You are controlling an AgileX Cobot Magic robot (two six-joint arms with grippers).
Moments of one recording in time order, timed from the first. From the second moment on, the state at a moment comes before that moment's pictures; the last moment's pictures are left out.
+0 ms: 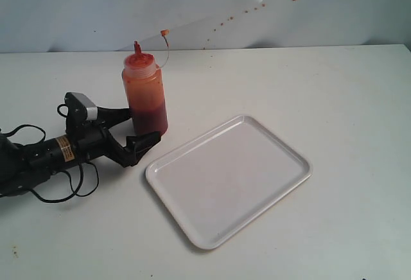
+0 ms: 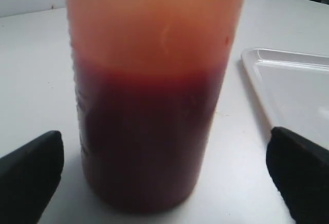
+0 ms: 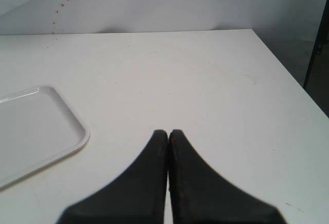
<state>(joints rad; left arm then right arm) -0.02 2.37 -0.94 0.89 -1.20 -0.33 -0.01 0.01 0.00 -0.09 0.35 0.09</state>
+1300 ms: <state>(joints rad) -0.09 2.39 -1.00 0.70 -1.14 -0.33 -0.01 0.01 0.00 -0.09 0.35 0.09</state>
